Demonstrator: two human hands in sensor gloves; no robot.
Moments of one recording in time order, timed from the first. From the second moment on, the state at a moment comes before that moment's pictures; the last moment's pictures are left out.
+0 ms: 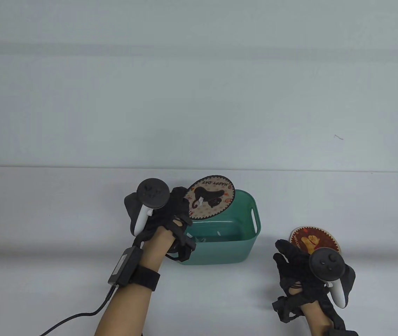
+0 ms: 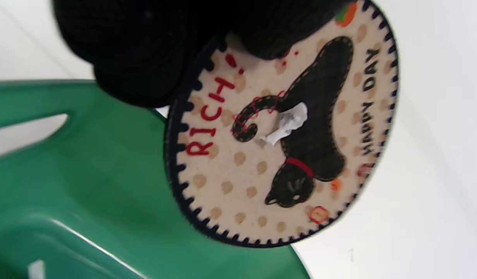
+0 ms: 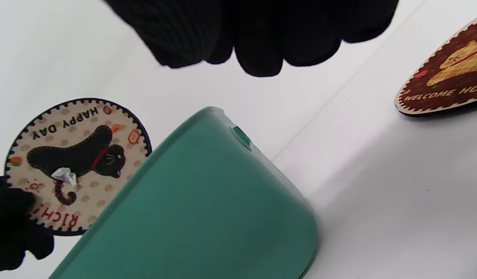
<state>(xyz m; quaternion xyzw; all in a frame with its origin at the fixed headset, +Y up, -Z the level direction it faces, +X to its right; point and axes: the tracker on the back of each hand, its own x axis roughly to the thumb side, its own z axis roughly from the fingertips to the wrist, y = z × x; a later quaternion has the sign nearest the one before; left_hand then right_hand) -0.127 -0.611 -0.456 -0.03 -0.01 0.42 0.91 0.245 -0.697 -0.348 -0.01 -0.04 0.90 0.43</state>
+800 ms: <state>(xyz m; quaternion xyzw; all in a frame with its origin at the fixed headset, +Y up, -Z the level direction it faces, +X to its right) -0.129 -0.596 -0.459 -0.04 0.00 0.38 0.92 0.245 -0.697 -0.349 -0.01 -0.03 0.90 0.43</state>
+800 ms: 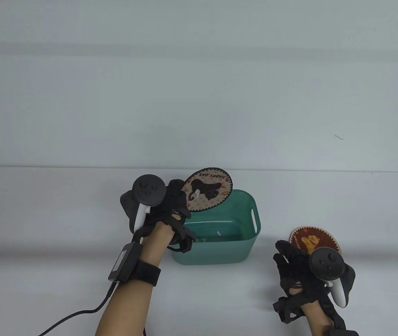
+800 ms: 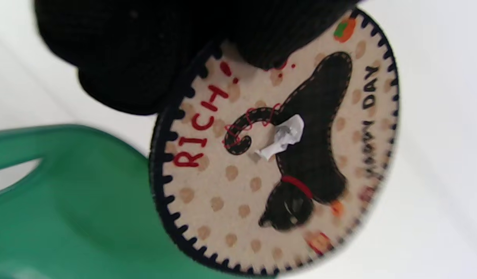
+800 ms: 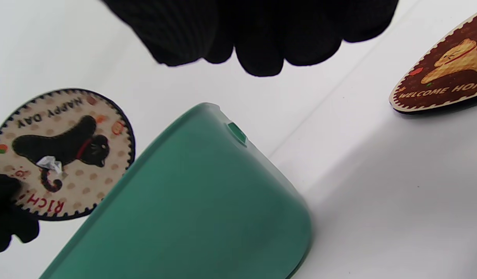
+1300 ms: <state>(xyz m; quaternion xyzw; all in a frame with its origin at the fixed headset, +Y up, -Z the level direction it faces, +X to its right) -0.139 -0.610 -0.455 -0.01 -0.01 0.42 0.91 0.192 -0.641 -0.361 0.06 -0.08 0.92 0.38</state>
